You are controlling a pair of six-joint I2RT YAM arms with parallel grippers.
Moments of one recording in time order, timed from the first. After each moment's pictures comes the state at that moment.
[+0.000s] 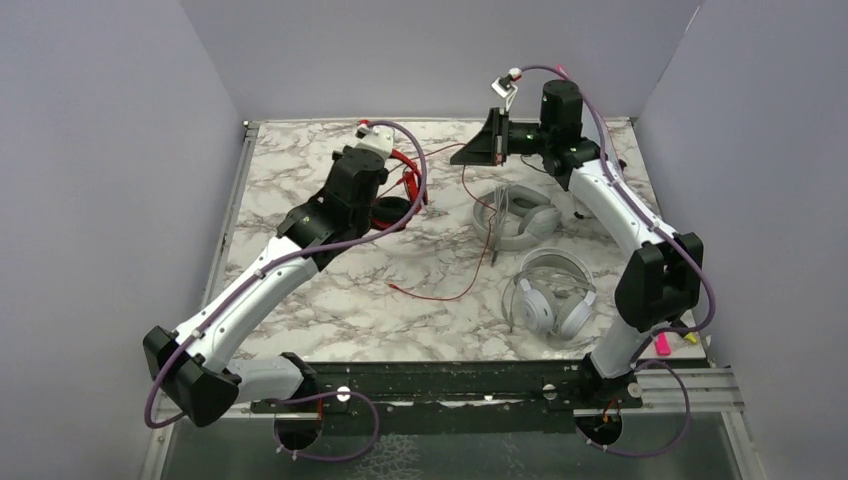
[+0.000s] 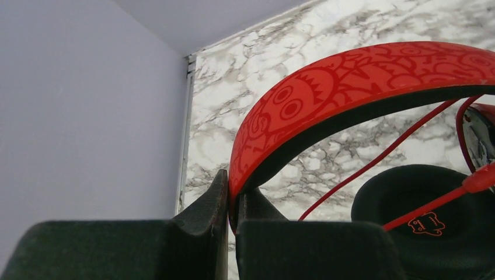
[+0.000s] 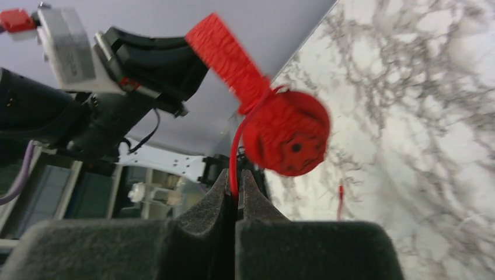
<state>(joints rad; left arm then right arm) -0.68 1.20 1.26 -0.49 -0.75 0.22 0.30 1.75 1.58 -0.09 -1.12 0.64</state>
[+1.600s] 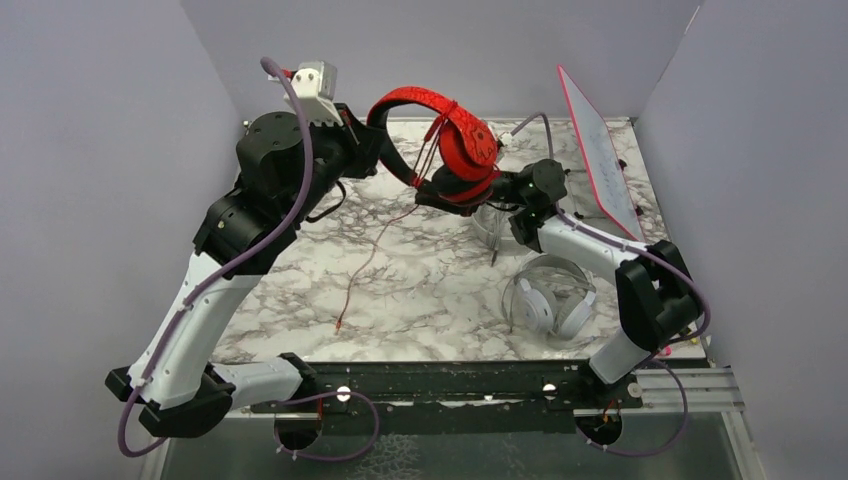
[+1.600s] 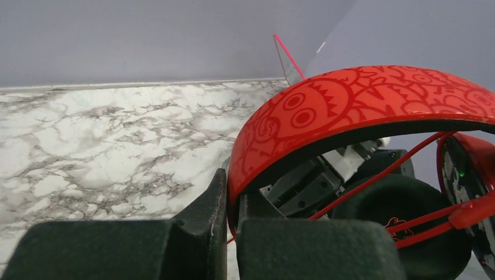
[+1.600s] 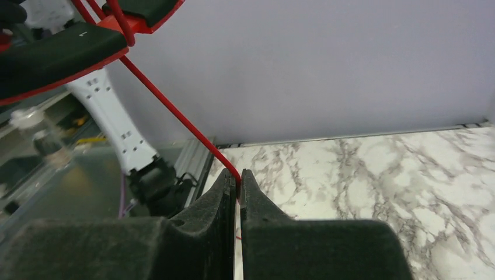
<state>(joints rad) -0.66 1.19 1.74 -0.61 -0.20 -0.42 0.56 1.61 1.03 1.08 -0.96 0.55</state>
